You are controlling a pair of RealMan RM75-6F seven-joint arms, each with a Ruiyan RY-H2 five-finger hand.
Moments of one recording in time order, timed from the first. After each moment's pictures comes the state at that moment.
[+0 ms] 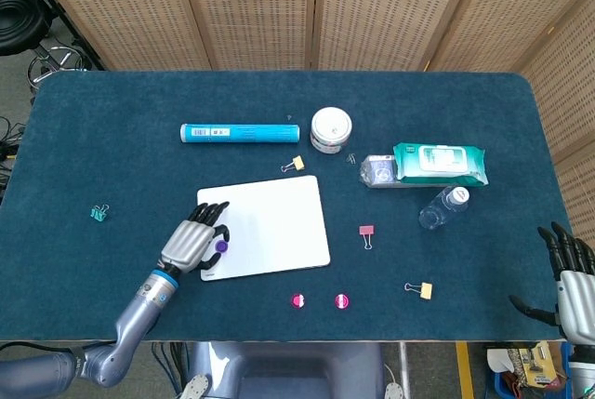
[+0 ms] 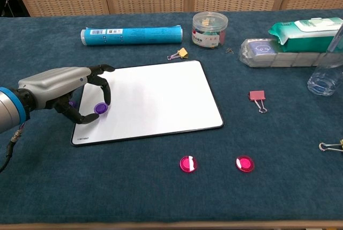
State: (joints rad) left arm -0.57 -1.62 -0.10 -1.48 1.23 0.98 0.31; right arm 0.00 -1.02 0.08 -1.82 -1.43 1.51 0.01
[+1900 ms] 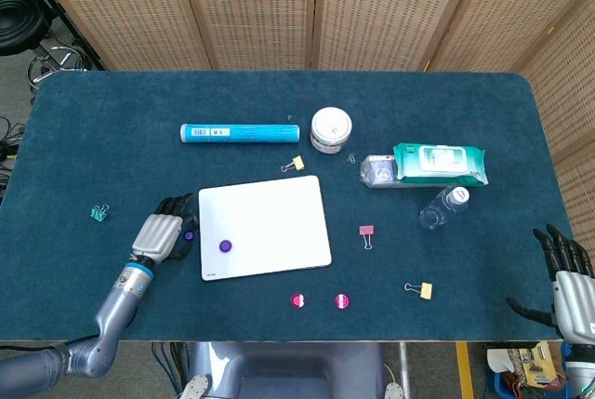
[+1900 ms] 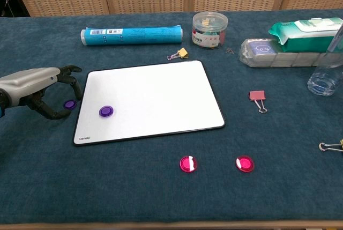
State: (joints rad) left arm -0.55 -1.59 -0.11 -1.38 1.13 0.97 0.24; right arm 0.00 -1.02 0.07 -1.82 -1.42 1.48 0.01
